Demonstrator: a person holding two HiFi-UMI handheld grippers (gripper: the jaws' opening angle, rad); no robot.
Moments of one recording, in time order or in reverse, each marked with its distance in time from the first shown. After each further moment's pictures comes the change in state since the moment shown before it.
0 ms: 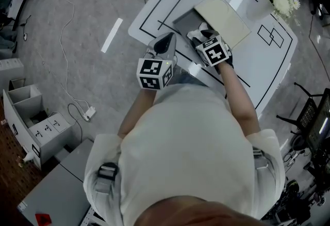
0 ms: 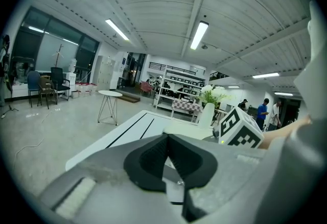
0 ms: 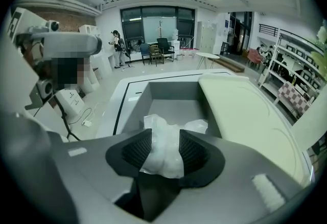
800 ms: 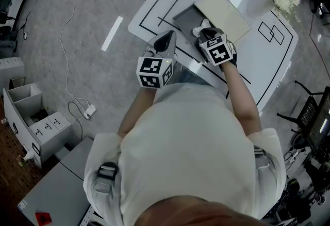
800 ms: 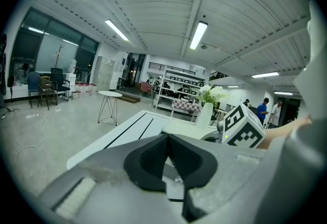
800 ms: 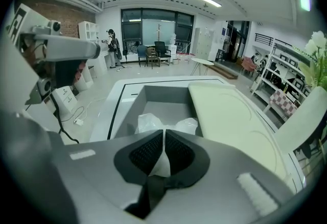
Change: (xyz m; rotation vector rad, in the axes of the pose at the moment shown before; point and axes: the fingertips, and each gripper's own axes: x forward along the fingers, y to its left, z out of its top) left arm -0.007 -0.004 -0.003 0.006 -0.001 0.002; right arm -0.020 -0.012 0.003 -0.034 -0.047 -0.079
